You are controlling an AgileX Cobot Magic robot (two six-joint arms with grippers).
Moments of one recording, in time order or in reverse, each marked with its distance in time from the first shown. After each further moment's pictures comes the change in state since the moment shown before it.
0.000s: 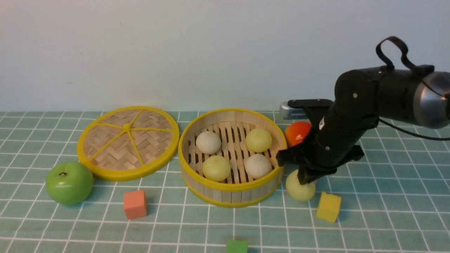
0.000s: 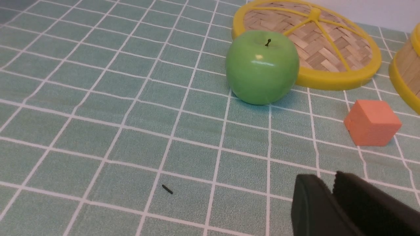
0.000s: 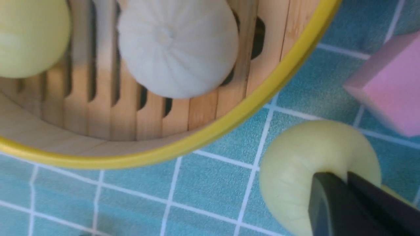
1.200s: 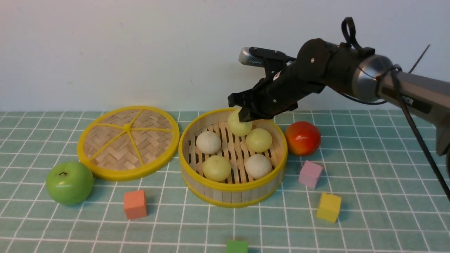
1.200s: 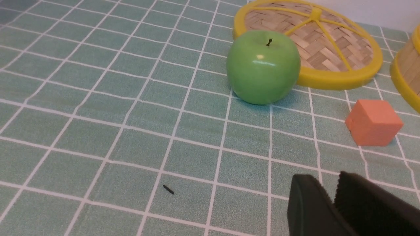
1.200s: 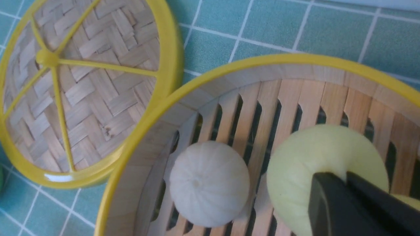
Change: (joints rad) right arm 0.001 0.336 -0.520 0.305 -0.171 -0.233; left arm 0.000 0.000 0.000 0.002 0.000 0.000
